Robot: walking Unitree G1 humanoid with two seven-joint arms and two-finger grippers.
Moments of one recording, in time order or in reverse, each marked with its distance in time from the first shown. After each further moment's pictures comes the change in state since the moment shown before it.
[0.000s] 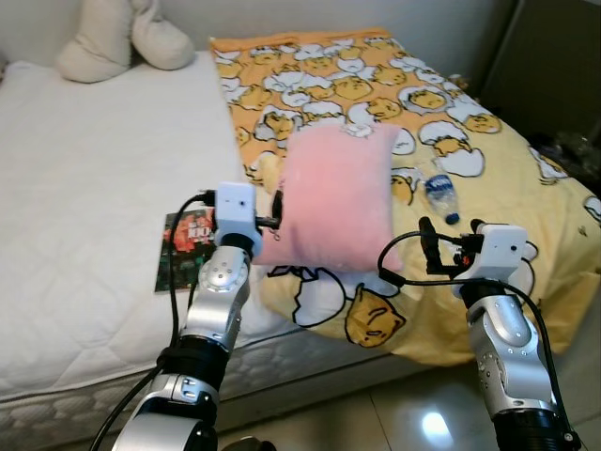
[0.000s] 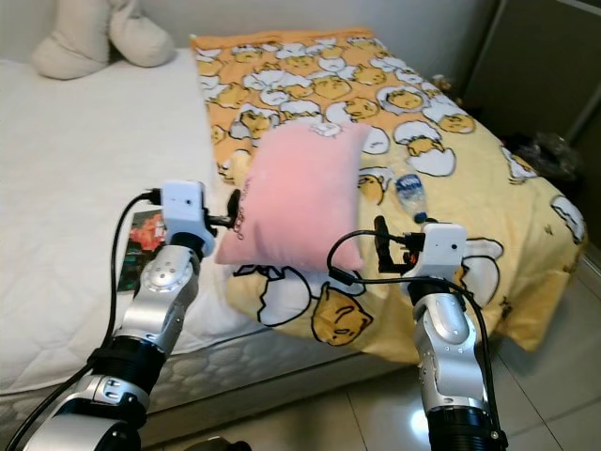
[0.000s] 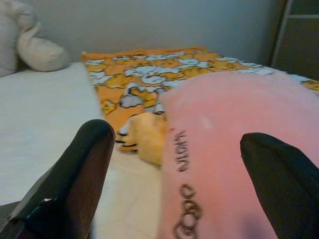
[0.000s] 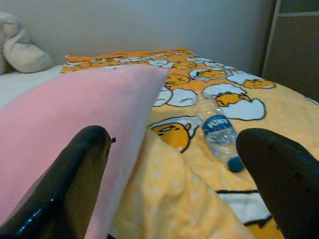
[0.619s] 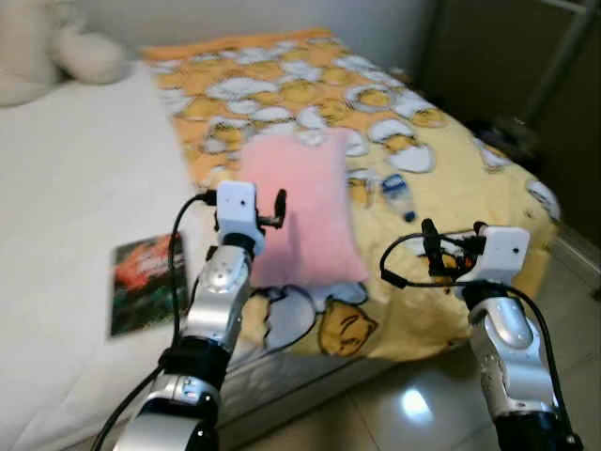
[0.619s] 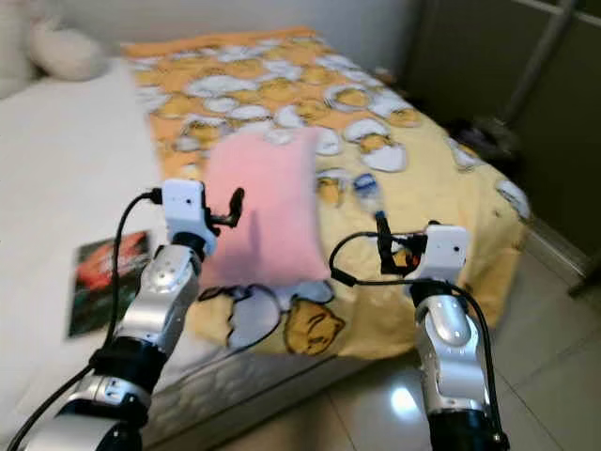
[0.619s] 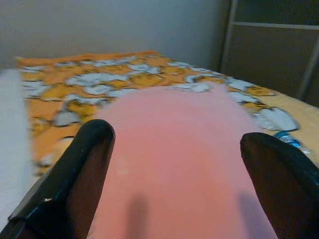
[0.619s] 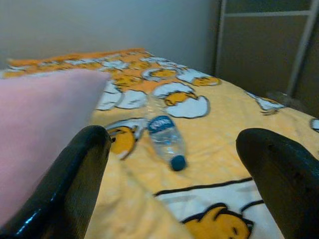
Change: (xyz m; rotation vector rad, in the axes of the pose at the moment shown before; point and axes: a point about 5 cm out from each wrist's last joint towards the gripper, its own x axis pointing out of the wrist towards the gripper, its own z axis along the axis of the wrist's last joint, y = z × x) left arm 0.000 -0.006 0.002 -0.042 -0.016 -0.025; right arm -0.002 -0.005 -0.001 -0.010 0.005 -0.013
